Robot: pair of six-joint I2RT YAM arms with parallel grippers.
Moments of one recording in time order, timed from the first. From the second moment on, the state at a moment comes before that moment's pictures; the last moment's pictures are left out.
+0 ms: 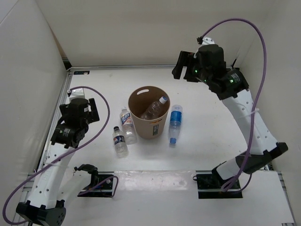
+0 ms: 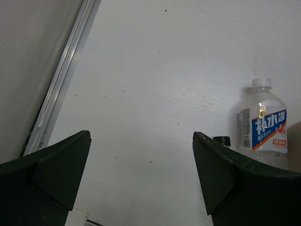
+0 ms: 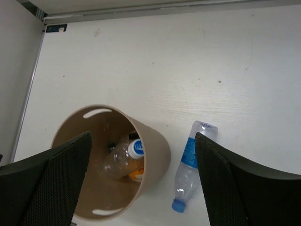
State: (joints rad) left arm -0.25 0.83 1.00 -0.80 -0.54 -0.23; right arm 0.57 1.49 1.94 -0.91 0.15 0.44
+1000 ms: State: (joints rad) left arm -0.25 0.72 1.00 -0.82 -0.40 -0.26; right arm 0.30 1.74 1.41 -0.88 -0.21 0.46
